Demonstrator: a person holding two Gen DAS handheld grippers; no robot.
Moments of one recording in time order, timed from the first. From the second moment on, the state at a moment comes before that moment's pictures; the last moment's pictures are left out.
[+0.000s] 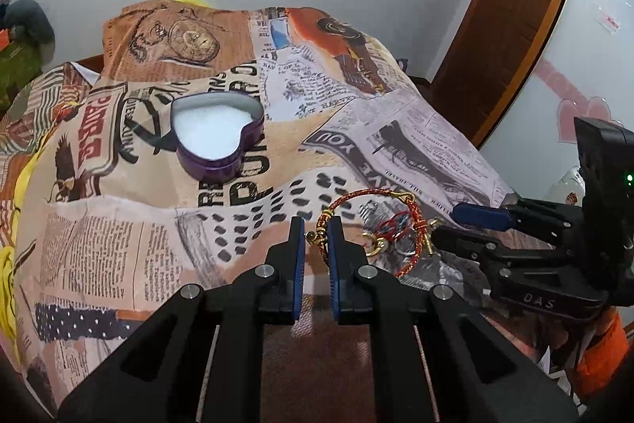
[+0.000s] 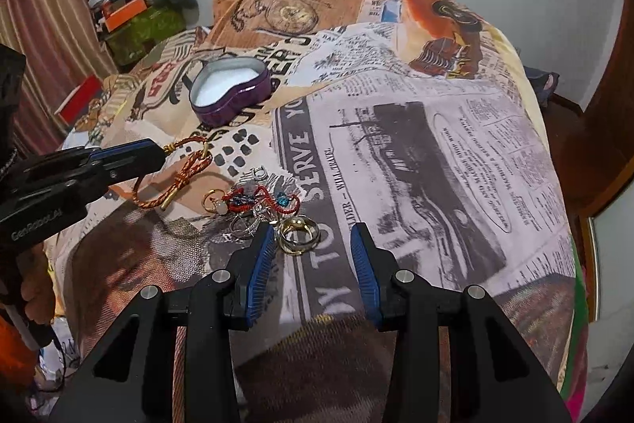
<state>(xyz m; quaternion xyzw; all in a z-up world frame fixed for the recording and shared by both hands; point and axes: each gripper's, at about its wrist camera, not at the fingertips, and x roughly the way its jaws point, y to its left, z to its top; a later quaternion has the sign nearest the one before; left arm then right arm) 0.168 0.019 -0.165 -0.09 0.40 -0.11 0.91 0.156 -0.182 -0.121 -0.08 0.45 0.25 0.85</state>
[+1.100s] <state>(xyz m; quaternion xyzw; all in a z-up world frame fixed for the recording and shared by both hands) 0.158 0.058 -0.109 -0.07 0.32 -0.05 0.94 0.159 -0.158 -0.054 -0.07 0.36 0.26 0.89</state>
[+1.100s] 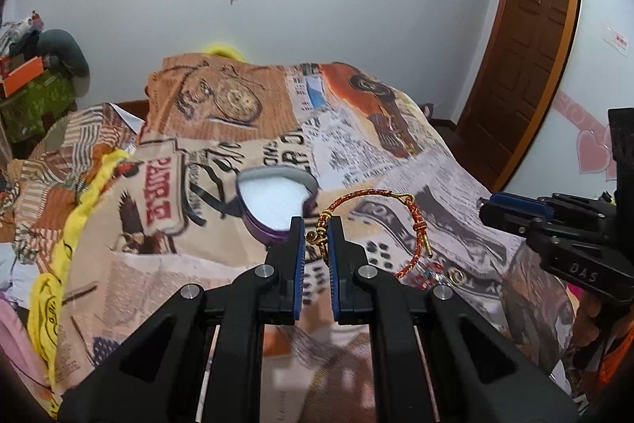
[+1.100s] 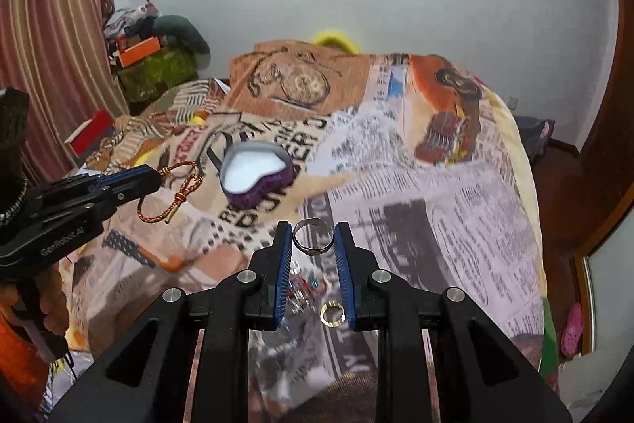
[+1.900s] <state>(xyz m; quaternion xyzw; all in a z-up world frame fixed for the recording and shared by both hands) 0.250 0.096 -0.126 -0.03 0.33 -0.01 0.94 0.217 -0.086 -0.045 -0.10 0.34 0.29 0.89</state>
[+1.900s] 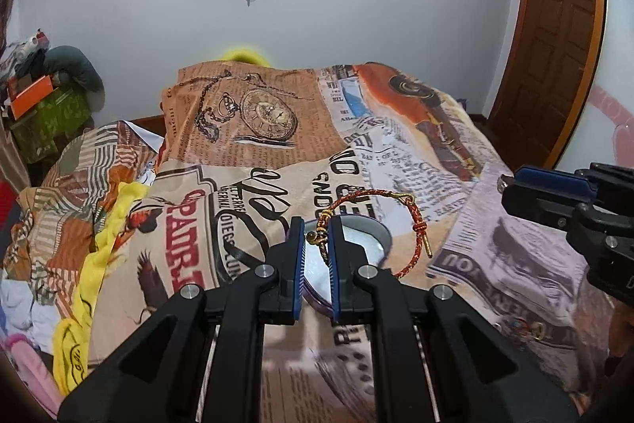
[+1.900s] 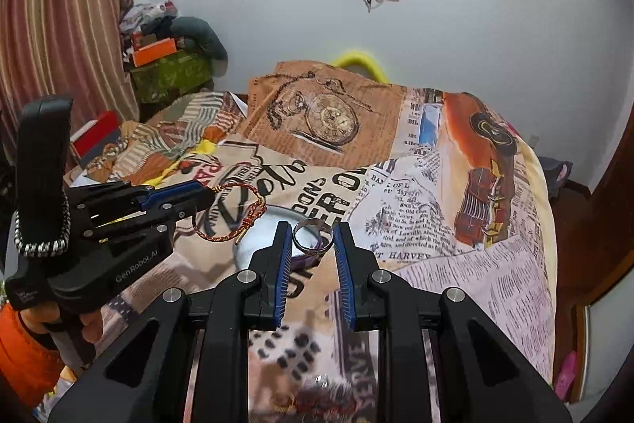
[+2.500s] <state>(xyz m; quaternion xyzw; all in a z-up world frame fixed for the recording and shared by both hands) 0.311 0.102 -0.179 -0.02 0.42 -0.05 0.90 0.279 -0.051 -0.089 -0.07 0.45 0.33 0.83</state>
